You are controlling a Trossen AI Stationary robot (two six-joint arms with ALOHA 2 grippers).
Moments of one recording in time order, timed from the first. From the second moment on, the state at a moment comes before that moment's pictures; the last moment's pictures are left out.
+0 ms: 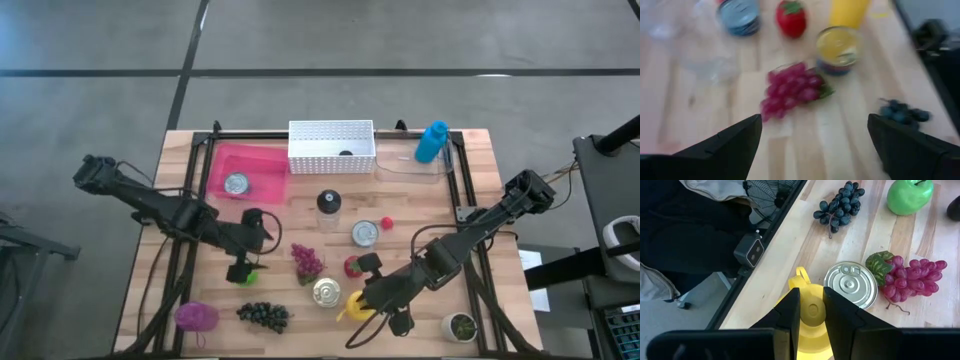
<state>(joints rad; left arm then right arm) -0.41 1.12 0.86 -0.57 -0.14 -0.19 0.59 1.59 1.28 -0.47 0.10 0.16</state>
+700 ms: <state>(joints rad) -0.42 1.12 0.86 -0.56 -0.13 -0.19 0.59 1.47 1.29 -0.50 0.11 0.19</state>
